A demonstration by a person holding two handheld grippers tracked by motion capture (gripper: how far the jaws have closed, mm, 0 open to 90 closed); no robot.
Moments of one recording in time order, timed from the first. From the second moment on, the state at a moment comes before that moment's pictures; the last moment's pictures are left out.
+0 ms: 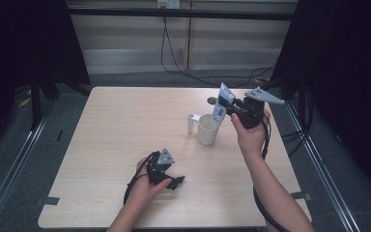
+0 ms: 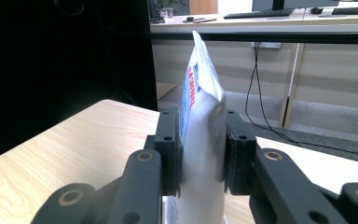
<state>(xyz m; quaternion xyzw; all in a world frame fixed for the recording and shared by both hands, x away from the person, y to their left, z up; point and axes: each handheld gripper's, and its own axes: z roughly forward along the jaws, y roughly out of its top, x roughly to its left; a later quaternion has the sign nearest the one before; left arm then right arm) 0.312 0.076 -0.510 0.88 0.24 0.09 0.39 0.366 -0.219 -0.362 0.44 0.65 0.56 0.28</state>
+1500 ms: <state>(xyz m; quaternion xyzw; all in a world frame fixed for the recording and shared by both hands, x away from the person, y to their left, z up) 0.312 0.077 -0.510 0.89 0.24 0.09 0.38 0.394 -0.202 -0.429 0.44 0.66 0.53 0.28</state>
